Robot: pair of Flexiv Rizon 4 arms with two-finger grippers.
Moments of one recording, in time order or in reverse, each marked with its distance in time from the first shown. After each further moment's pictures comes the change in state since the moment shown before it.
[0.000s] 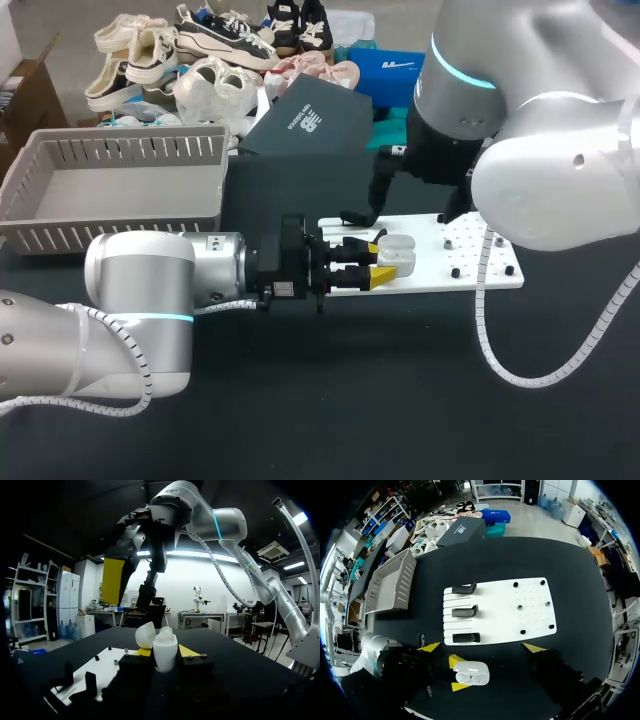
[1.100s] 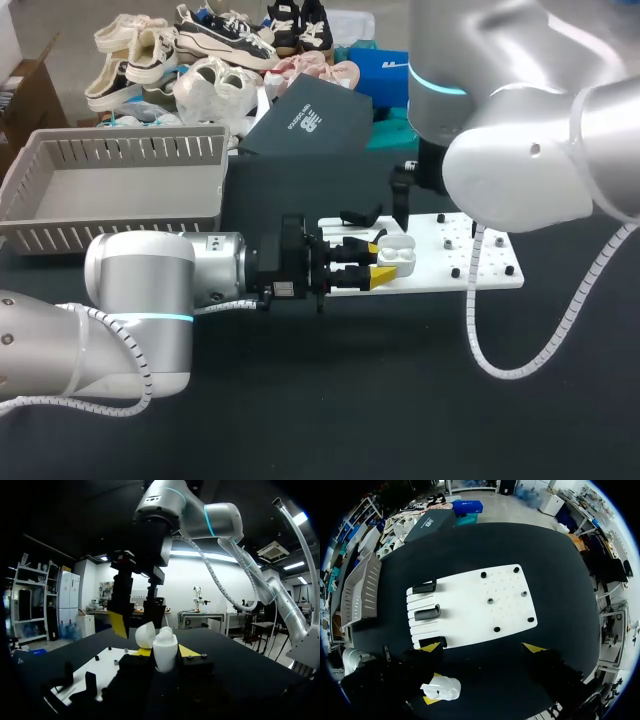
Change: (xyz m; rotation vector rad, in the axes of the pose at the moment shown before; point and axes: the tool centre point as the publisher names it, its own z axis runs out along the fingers) left arm 0.000 0.000 0.000 0.000 0.000 0.000; right arm 0.003 -0.045 0.029 0.199 0.079 0.103
